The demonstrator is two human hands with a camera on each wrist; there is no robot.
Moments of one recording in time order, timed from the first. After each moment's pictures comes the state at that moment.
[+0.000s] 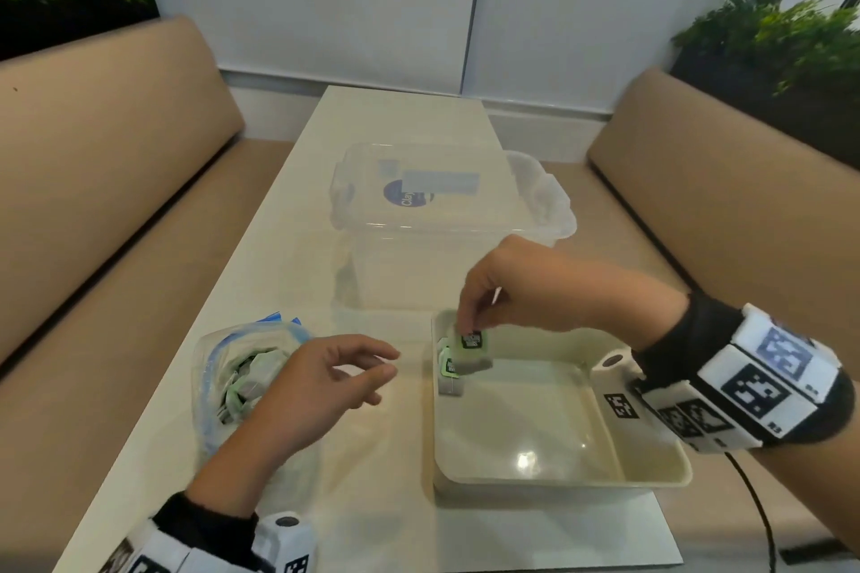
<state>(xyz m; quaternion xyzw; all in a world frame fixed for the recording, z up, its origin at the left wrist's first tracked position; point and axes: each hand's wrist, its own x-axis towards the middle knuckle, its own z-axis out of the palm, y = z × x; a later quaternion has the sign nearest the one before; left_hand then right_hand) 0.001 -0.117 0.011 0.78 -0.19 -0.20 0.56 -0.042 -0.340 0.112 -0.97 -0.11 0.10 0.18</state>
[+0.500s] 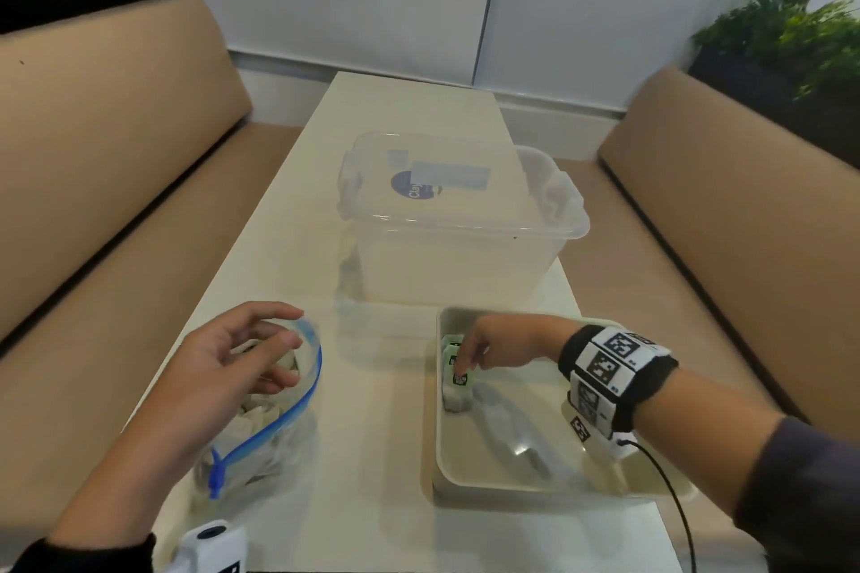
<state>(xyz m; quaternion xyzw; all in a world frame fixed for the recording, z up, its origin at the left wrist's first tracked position) 0.014 -0.063 0.021 0.75 -0.11 -0.12 0.64 -0.002 -0.369 -0.002 -0.93 -0.02 0.33 0.14</state>
